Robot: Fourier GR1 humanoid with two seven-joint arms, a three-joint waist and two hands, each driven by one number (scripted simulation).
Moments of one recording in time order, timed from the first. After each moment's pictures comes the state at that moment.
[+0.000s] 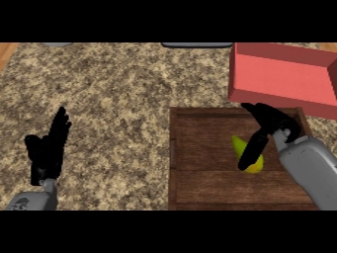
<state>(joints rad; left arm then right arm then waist) -0.08 0.21 -0.02 -1.32 0.08 0.25 0.01 -0.50 -0.44 0.41 -1.41 0.13 0.37 1.05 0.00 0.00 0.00</state>
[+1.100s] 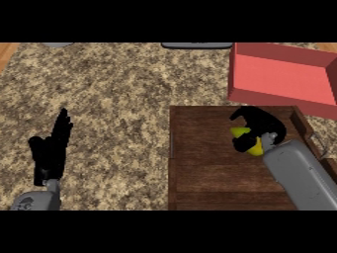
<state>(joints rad) -0.08 0.17 0.02 -1.28 0.03 0.22 -0.01 -0.47 -0.31 0.34 -1.30 0.38 0.38 0.89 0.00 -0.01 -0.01</state>
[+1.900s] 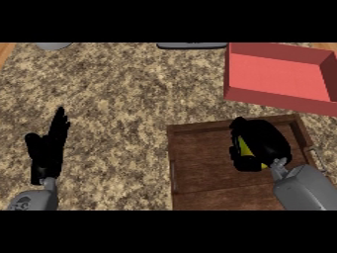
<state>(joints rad) -0.09 0.17 0.05 -1.31 0.02 0.22 0.03 -0.32 -0.43 0.49 -1.51 0.67 0.30 0.45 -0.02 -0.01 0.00</state>
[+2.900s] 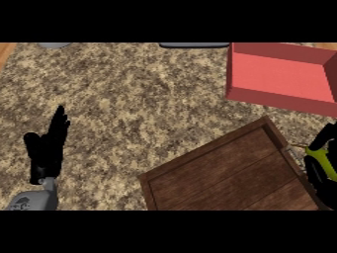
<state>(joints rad) -0.08 0.16 0.05 -1.34 0.01 0.21 0.05 -0.09 -0.70 0.06 -2.26 0.45 0.34 0.38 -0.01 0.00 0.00</state>
